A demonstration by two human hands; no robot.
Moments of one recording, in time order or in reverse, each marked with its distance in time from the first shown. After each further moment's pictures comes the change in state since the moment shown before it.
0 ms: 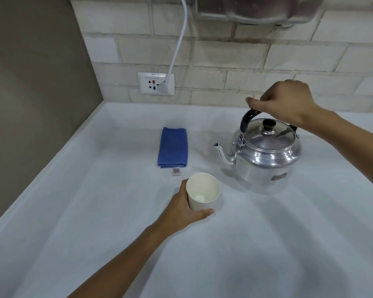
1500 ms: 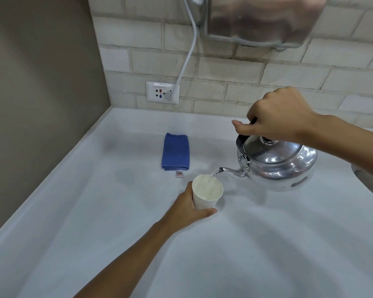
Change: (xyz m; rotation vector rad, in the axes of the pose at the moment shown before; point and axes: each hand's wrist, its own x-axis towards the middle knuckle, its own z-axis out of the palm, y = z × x) left_hand -0.002 0.000 0.000 0.005 0.006 0.068; right_hand -0.045 -0.085 -0.062 -0.387 -0.007 -0.369
